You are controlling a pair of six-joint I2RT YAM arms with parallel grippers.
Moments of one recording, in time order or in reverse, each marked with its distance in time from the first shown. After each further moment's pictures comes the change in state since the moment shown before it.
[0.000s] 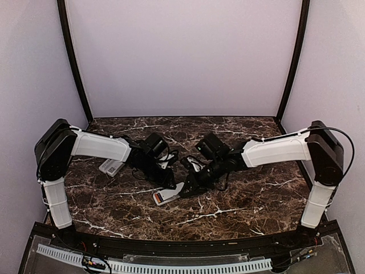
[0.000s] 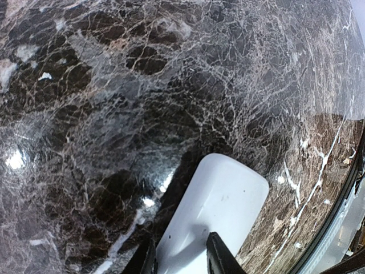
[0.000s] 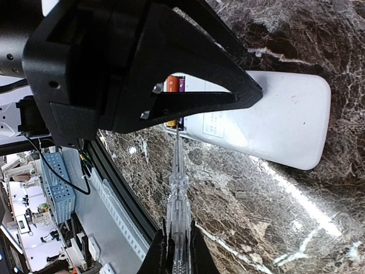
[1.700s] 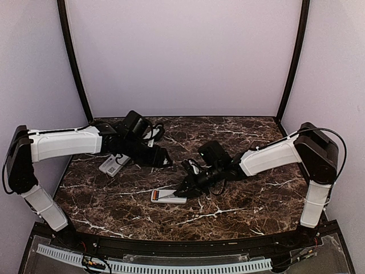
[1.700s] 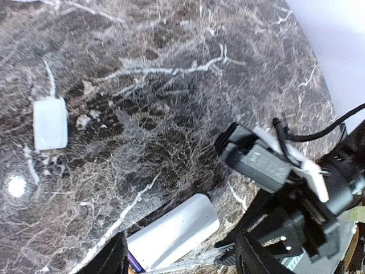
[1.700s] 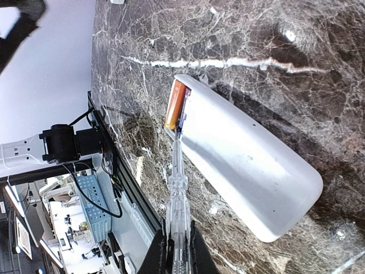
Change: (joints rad) left arm 0.024 -0.259 -0.009 -0.039 -0.095 -0.092; right arm -0.011 0.062 -0.122 0.357 -0.052 0.252
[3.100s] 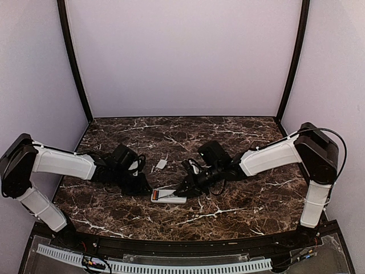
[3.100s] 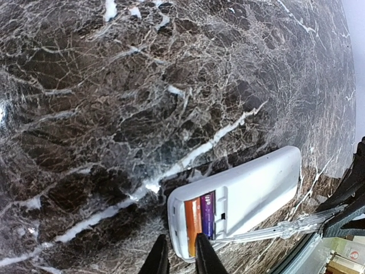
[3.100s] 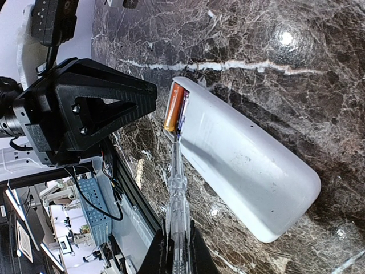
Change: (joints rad) left arm 0.047 -0.138 -0.475 0.262 0.011 -0.293; right arm 0.000 -0.001 0.000 0.000 0.015 0.014
